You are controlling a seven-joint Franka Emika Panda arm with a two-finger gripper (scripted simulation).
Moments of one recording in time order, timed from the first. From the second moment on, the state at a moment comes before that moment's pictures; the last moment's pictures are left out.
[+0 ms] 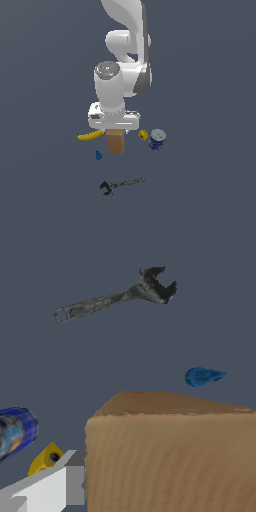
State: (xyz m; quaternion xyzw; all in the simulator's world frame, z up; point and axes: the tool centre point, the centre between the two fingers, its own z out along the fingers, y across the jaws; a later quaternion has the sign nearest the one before) arm -0.044 -0.056 0.144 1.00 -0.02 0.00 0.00
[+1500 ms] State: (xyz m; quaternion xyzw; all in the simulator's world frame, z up) arm -0.069 -0.015 0.202 1.00 -0.02 0.00 0.00
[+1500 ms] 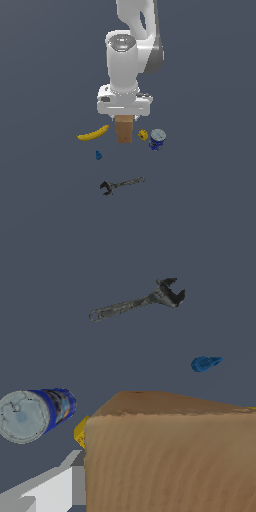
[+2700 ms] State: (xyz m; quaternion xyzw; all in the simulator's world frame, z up) arm -0.134 0.112 0.395 1.00 -0.02 0.00 0.00
